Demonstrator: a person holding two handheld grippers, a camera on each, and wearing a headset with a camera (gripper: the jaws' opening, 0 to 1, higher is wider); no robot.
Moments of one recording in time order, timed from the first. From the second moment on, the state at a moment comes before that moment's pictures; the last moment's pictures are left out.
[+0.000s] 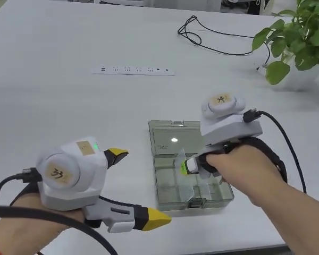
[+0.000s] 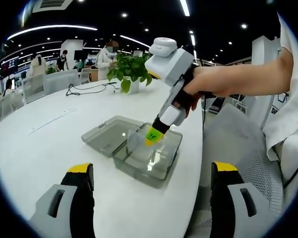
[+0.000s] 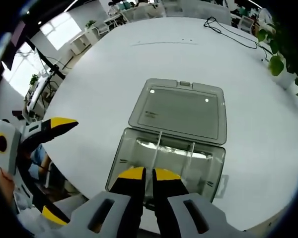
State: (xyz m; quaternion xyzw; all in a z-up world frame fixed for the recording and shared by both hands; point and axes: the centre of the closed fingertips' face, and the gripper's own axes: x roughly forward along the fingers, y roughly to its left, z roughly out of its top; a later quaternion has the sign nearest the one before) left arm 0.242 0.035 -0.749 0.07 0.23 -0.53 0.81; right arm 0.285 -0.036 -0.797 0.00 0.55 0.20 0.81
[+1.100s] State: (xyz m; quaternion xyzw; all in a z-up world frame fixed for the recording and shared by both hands) left arm 0.245 0.040 -0.744 0.07 0.24 -0.50 0.83; right arm 0.283 -0.029 -0.820 0.03 0.52 0.26 0.81
